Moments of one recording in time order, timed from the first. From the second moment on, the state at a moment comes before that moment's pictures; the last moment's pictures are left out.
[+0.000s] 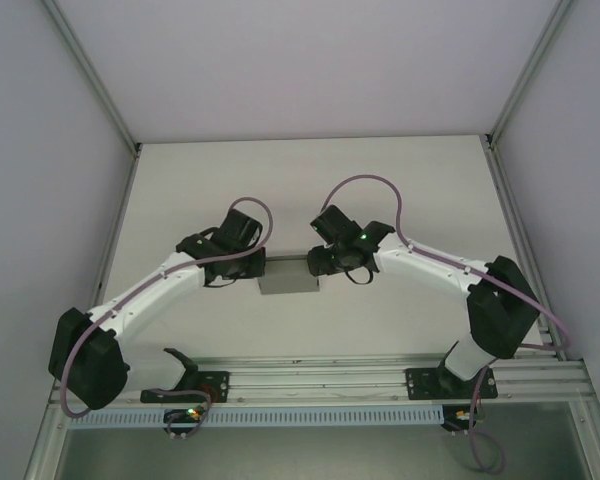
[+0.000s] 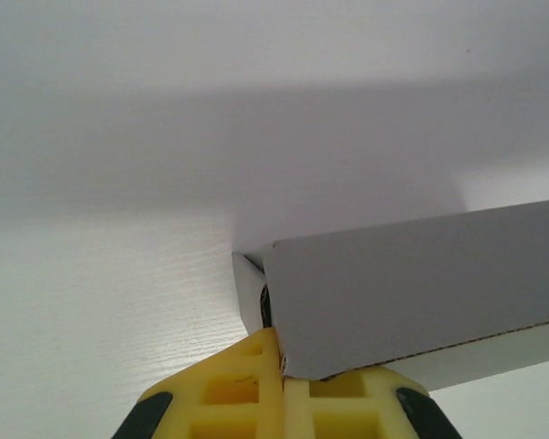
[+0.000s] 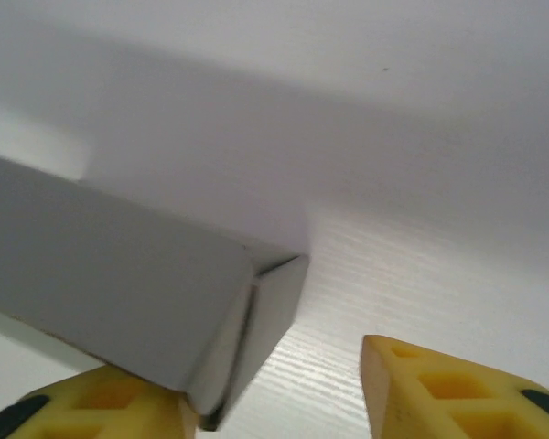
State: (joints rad) left arm -0.67 1.28 0.93 -0.74 0.00 -0.60; right arm 0.77 1.58 1.17 -0.64 0.01 0.51
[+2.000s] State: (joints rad) left arm -0.54 1.13 0.61 -0.29 0.26 -0.73; right arm 0.79 1.47 0.71 0.12 0.10 0.57
